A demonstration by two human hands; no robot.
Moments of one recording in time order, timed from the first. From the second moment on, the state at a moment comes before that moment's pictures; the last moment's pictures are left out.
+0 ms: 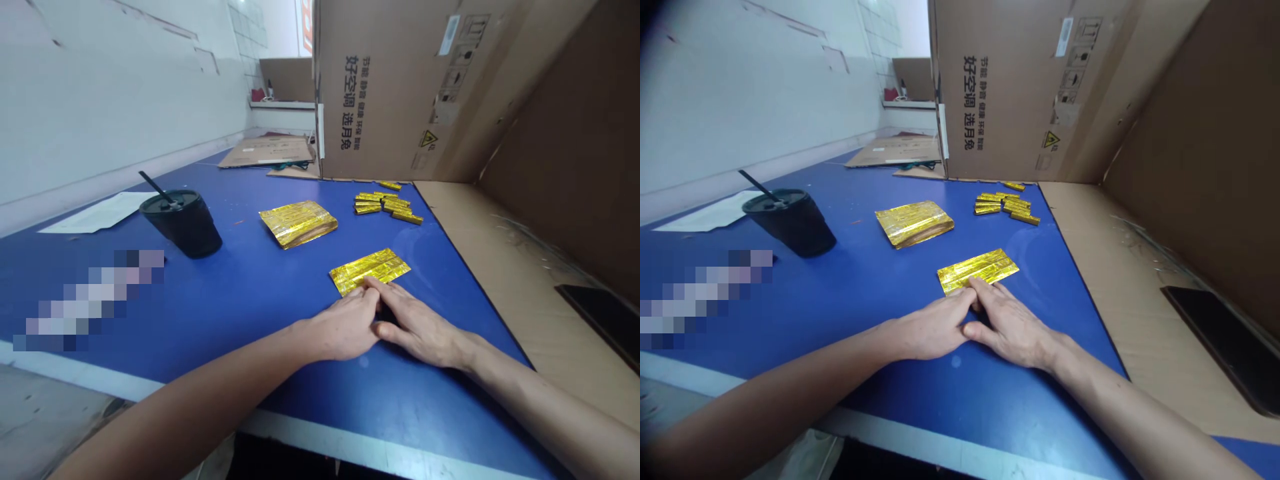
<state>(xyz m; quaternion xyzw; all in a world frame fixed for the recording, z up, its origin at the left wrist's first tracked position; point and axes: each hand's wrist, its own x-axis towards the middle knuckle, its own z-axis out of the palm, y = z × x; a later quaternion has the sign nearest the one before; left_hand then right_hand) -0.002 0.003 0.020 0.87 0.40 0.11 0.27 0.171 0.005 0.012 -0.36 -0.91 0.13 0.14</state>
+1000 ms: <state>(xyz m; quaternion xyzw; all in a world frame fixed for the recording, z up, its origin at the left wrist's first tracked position) -0.012 0.029 0.016 0.88 0.46 0.10 0.05 0.162 -0.009 0.016 -0.38 -0.93 0.02 0.01</state>
